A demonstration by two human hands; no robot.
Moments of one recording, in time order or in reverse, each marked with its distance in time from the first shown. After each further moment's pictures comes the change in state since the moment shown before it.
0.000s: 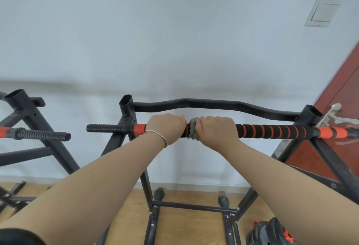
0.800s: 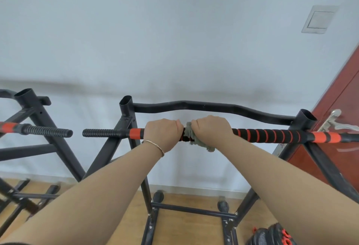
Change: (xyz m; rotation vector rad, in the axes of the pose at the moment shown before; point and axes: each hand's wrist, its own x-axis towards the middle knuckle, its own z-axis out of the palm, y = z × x) left_hand -0.020 0.019 0.001 0.017 0.105 -0.116; right_hand 0.010 0.010 -0.019 0.167 -0.261 -0.002
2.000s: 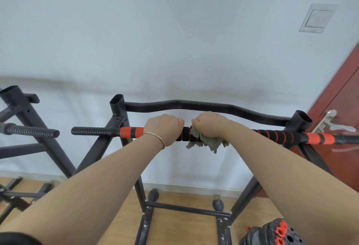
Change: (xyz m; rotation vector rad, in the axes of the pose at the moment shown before) left_hand 0.027 0.014 -0.017 -0.066 -0.164 0.044; right_hand 0.026 0.037 -0.001 0.324 -0.341 0.108
